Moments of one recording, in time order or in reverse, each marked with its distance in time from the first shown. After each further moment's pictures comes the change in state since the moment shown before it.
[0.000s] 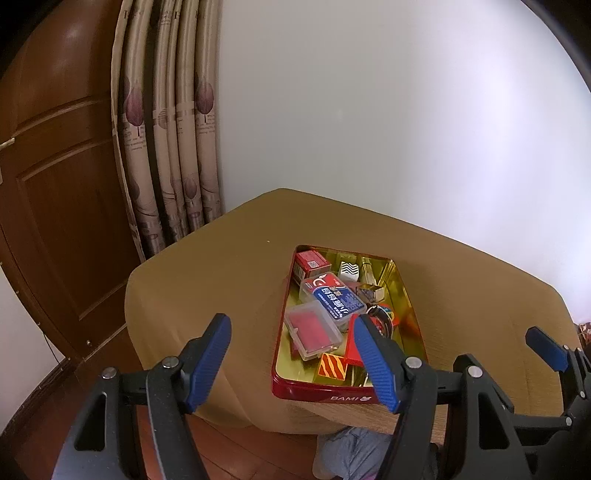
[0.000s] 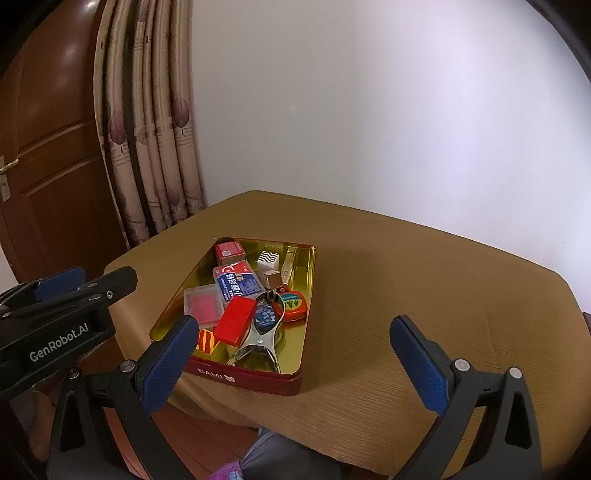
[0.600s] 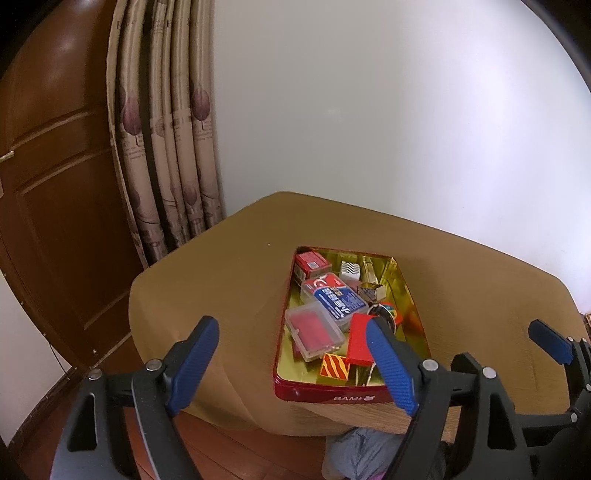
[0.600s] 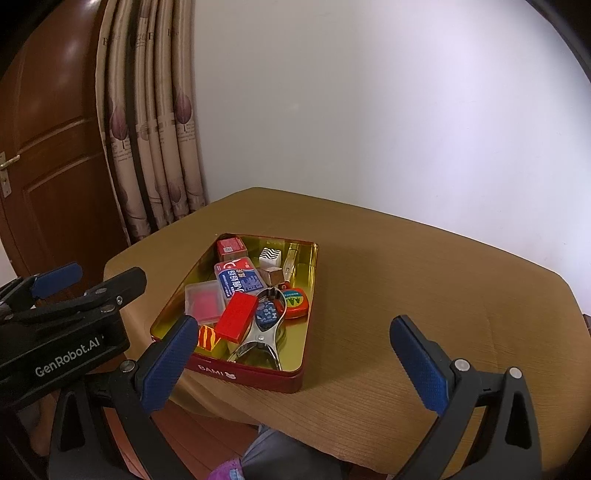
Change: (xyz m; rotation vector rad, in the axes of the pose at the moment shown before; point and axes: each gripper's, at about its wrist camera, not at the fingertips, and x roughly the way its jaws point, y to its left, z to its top) left arm -0.003 -0.007 -0.003 0.037 -0.026 0.028; right arm 0.001 0.002 -0.002 -0.008 0.007 0.004
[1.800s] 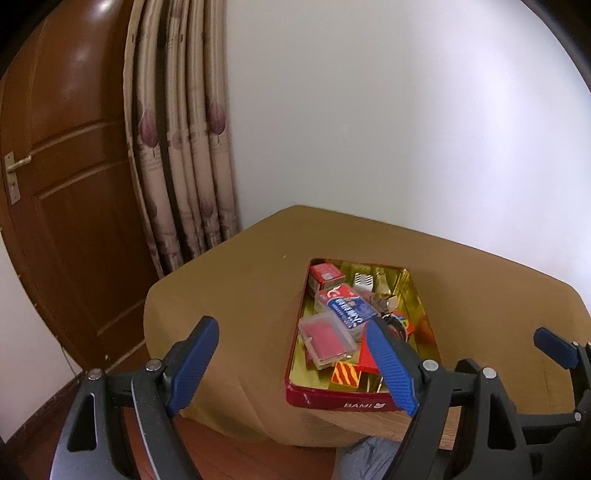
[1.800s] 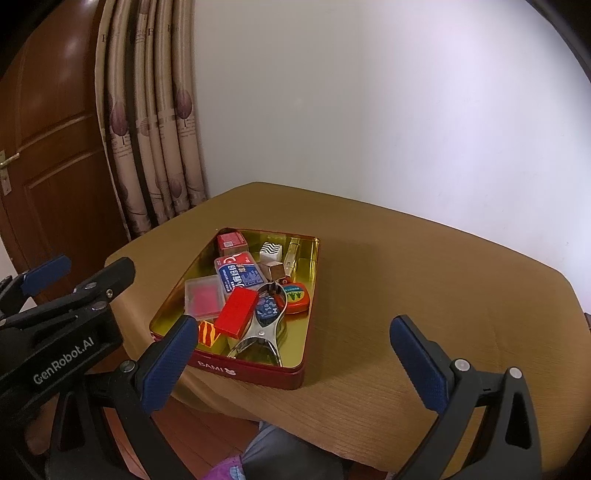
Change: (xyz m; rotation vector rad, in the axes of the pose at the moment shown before) left arm -0.005 -0.002 -0.005 -0.017 -0.038 0.063; right arm 0.007 -0.006 -0.002 0.008 0.023 0.015
